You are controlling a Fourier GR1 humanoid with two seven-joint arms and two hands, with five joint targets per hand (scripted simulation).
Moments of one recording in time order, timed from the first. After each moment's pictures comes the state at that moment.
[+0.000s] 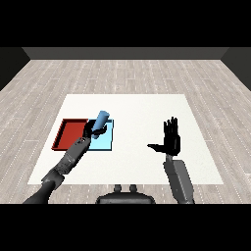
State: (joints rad) left arm -0.73 0.29 -0.50 -0.53 0.40 0.54 -0.20; right arm -0.11 -0.09 0.10 -1.63 -0.46 -0.19 -0.31
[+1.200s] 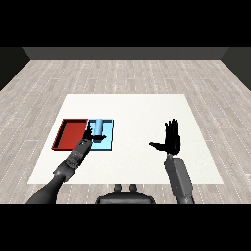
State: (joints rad) left arm -0.87 0.17 -0.41 -0.03 0.34 0.50 -0.01; right arm -0.14 -0.08 0.03 -1.50 -0.46 -0.13 -0.36
